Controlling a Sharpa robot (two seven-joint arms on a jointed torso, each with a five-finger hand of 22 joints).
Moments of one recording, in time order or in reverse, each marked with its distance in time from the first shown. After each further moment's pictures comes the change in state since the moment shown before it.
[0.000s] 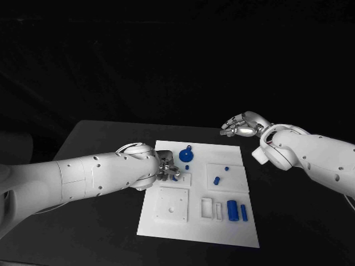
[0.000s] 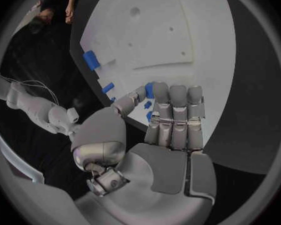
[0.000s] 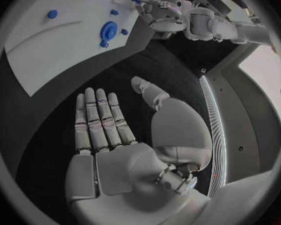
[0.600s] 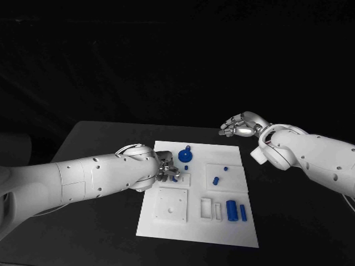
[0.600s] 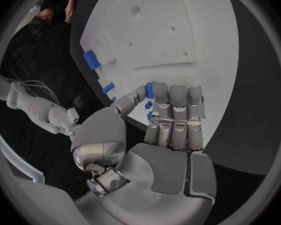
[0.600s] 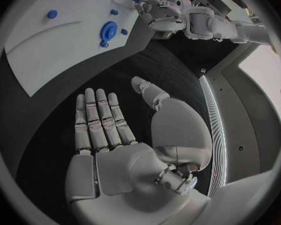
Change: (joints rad) left arm -0.006 0.003 0.002 -0.001 -0.002 -0.013 0.003; left_hand 0.000 0.000 -0.006 0.000 0.022 0.003 -0.004 0.000 0.006 0.003 -0.004 0.000 0.002 0.006 -0.002 0.000 0.001 0.000 0.000 0.000 0.000 0.002; right arm 0.000 0.001 0.000 0.000 0.001 0.000 0.000; right_hand 0.000 0.000 -0.003 0.003 0.000 0.000 0.000 0.000 -0.002 0.000 0.000 -0.008 -0.001 -0.003 0.003 0.000 -0.005 0.000 -0.005 0.002 -0.004 0.004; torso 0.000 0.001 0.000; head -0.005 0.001
